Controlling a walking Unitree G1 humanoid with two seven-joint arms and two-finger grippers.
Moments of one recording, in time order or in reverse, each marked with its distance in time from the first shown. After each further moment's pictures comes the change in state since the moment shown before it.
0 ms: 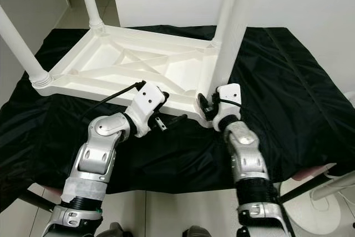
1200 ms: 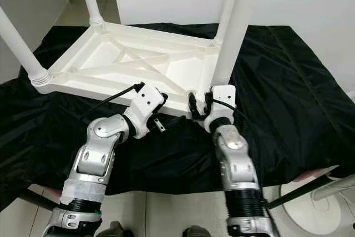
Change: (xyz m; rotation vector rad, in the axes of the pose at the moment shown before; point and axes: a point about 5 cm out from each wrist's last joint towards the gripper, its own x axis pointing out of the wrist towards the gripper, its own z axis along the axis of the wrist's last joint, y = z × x) left arm -0.004 0.000 -0.004 -0.007 0.010 0.012; right arm -0.014 0.005 0.011 -0.008 -0.032 0.033
